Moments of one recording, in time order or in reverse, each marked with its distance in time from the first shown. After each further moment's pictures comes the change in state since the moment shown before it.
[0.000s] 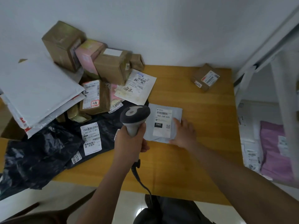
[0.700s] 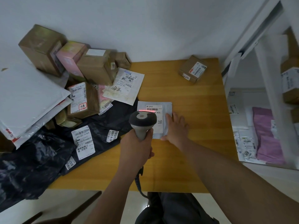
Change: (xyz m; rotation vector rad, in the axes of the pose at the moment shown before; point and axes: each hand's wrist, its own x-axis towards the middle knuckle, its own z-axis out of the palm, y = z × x) left_hand -0.021 0.003 0.035 0.293 -0.102 -0.019; right_hand 0.001 0.000 0.015 -0.035 0.112 0.033
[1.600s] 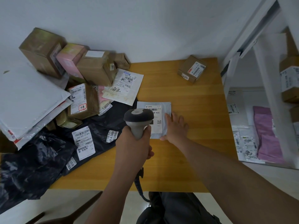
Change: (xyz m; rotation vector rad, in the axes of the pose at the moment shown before) left_hand -0.023 0.027 -0.007 -0.088 0.050 -0.026; right_hand 0.000 0.001 -0.003 0.005 -0.004 0.003
